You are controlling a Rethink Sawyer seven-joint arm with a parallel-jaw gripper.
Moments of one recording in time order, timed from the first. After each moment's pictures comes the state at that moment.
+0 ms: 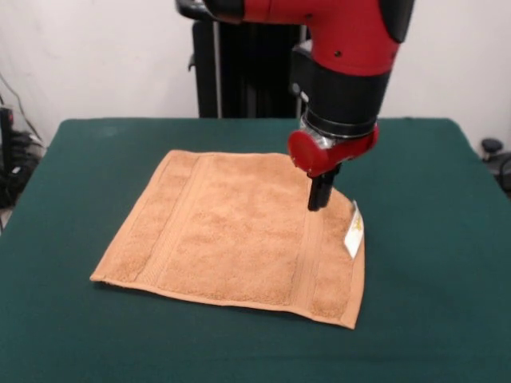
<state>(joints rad) -0.17 -0.55 0.15 1.47 -0.33 0.69 1.20</state>
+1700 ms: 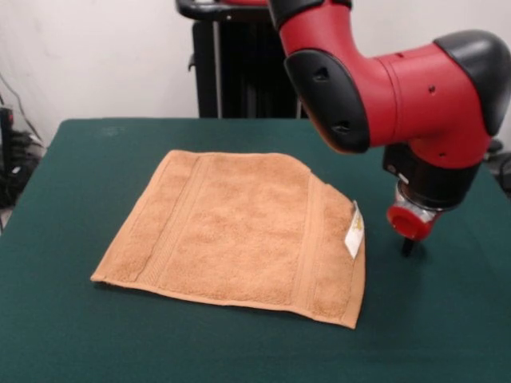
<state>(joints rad) -0.10 -0.30 0.32 1.27 -0.35 0.82 1.20</state>
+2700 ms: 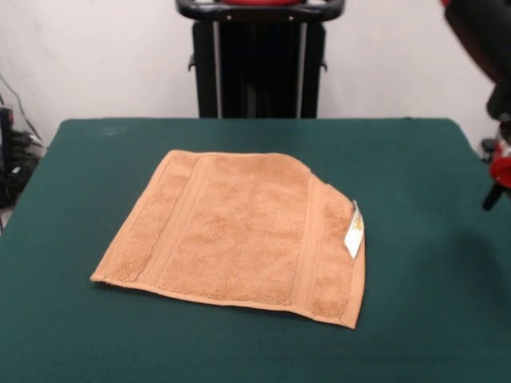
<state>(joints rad) 0.11 -0.39 0.32 1.22 -0.39 1.02 1.20</state>
